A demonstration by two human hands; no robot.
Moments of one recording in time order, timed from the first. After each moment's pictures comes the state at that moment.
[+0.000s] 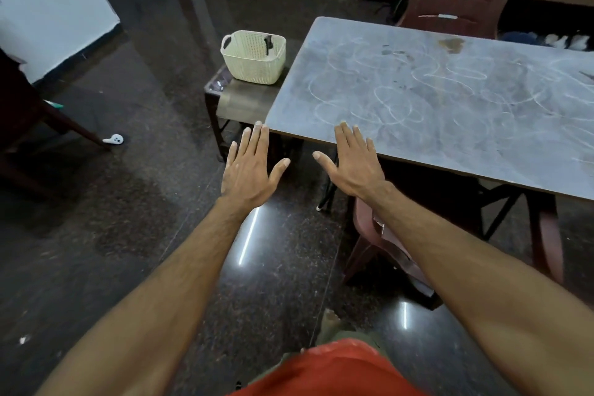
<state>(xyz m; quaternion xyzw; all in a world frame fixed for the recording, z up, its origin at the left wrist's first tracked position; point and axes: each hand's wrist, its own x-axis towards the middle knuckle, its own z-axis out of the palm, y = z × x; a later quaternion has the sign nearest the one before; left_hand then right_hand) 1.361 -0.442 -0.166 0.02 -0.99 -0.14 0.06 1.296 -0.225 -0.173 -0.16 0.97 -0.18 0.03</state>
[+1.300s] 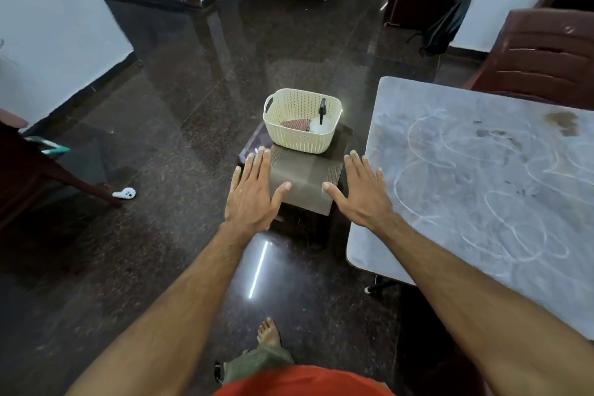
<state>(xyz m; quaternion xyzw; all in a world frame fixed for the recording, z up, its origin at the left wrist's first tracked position) 1.040 -0.710 -0.194 0.04 -0.99 -0.14 0.05 0.981 -0.479 -0.205 -0.14 0.97 -0.18 0.06</state>
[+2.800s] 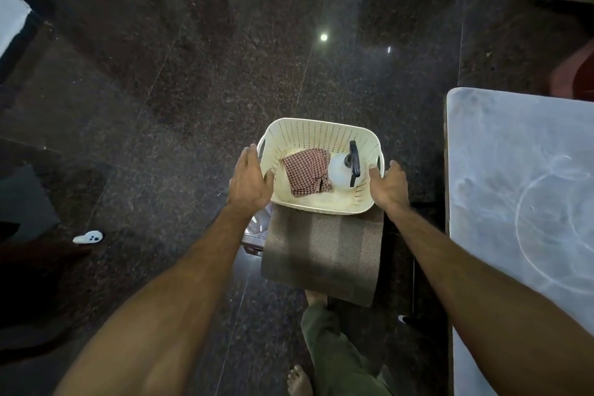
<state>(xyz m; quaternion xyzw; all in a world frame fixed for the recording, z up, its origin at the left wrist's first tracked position) 0.601 -0.841 -0.325 0.12 -0.95 -0.27 -0.13 0.586 -0.580 -0.345 0.29 0.85 -0.41 0.16</state>
